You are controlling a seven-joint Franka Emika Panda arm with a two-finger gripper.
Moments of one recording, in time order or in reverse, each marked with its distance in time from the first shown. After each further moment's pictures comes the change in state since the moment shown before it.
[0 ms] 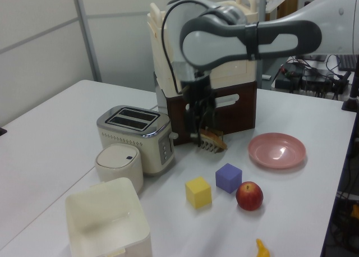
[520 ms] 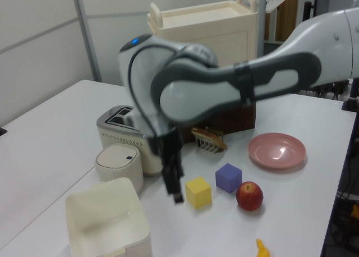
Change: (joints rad) arm 0.311 0.060 0.006 -0.001 0.009 0.038 -0.075
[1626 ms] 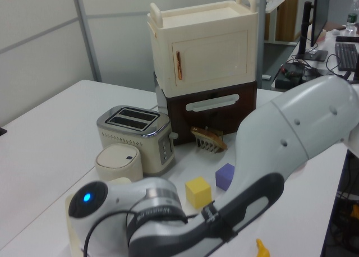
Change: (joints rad) arm 0.304 0.322 -0.002 0.027 -0.189 0.309 0.228
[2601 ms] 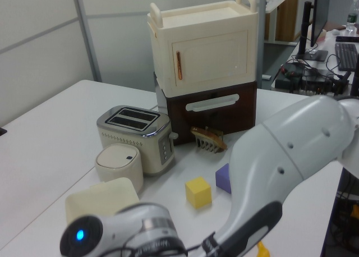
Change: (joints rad) arm 0.069 0.061 -0.016 0.056 -0.112 0.050 0.155
